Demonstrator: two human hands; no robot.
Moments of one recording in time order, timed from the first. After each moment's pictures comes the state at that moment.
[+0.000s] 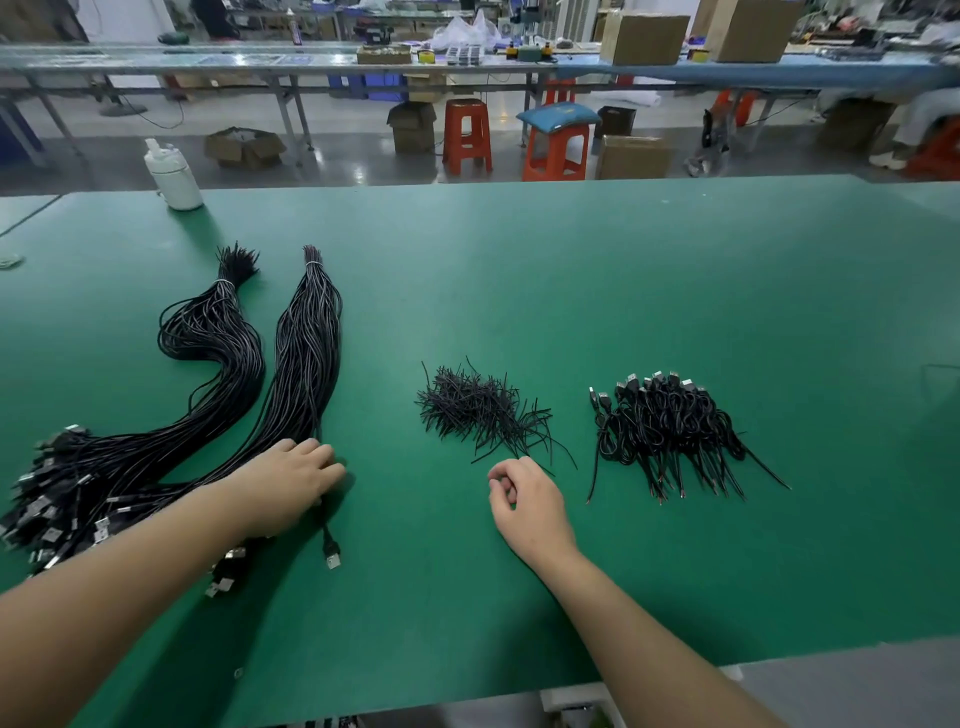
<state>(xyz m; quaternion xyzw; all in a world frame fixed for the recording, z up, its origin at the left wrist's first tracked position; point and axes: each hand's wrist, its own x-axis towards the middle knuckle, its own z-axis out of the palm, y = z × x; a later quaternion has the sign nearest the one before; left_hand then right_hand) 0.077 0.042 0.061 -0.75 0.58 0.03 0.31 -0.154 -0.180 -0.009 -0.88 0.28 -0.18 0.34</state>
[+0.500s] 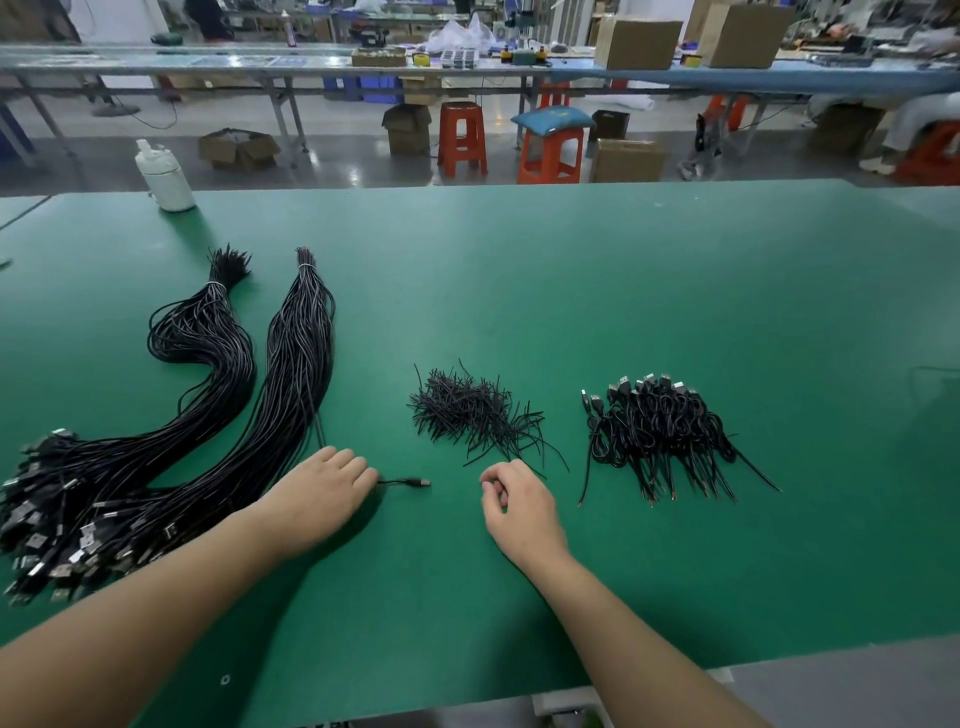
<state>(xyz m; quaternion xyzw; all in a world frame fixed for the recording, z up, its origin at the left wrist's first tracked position) 0.039 0.020 0.050 -0.73 0.65 -0.13 0.16 -0.155 -0.180 -0.008 -0.88 0.28 -0.18 0.34</state>
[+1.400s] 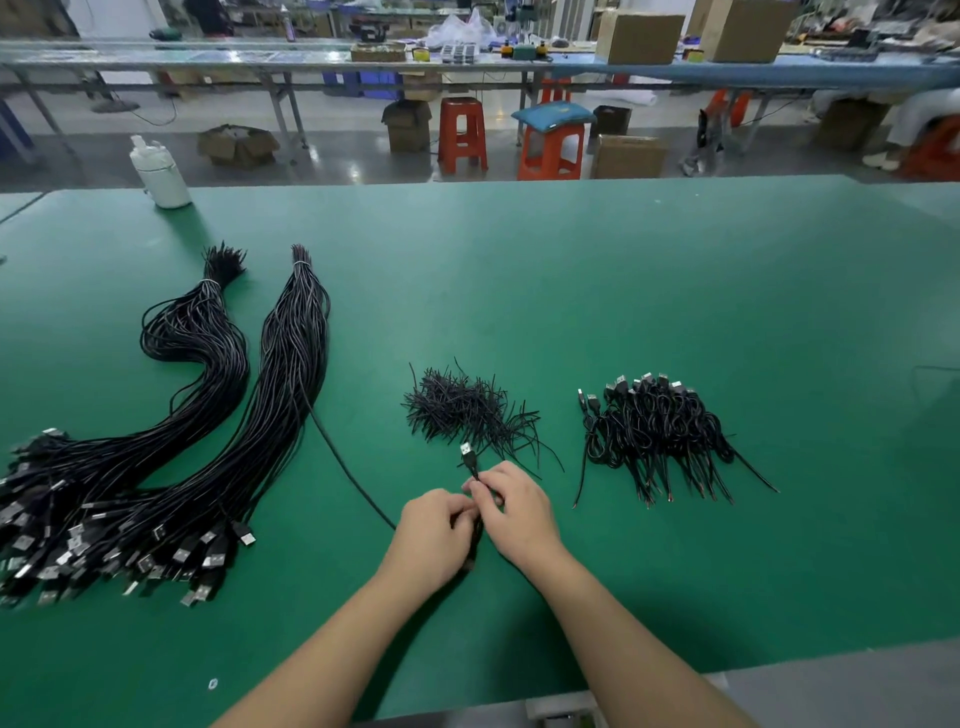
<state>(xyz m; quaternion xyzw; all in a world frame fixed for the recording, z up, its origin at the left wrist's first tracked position) -0.088 -0.061 0.035 -0.85 0.34 0.21 -0.34 -0.155 -0.184 -0.002 -0.88 0.25 -0.16 0.36</state>
